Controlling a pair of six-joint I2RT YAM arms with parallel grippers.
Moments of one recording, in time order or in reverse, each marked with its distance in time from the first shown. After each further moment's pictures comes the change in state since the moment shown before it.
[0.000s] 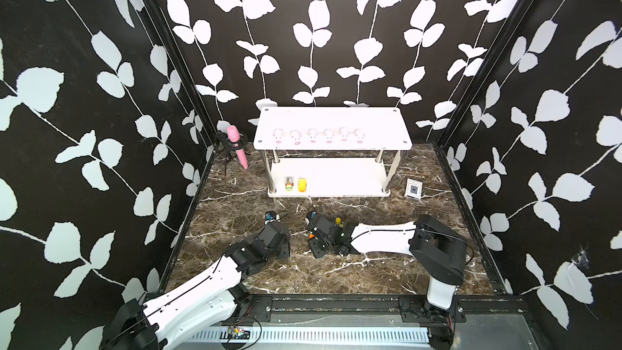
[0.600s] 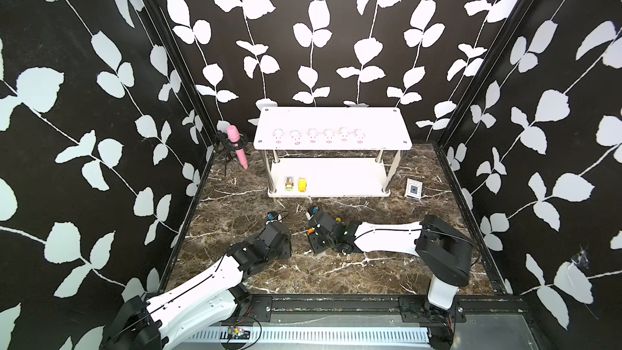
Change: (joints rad) left arm 0.000 0.022 -0.015 0.042 0.027 0.006; right arm -0.041 -0.072 -0.026 0.072 -0.015 0.040
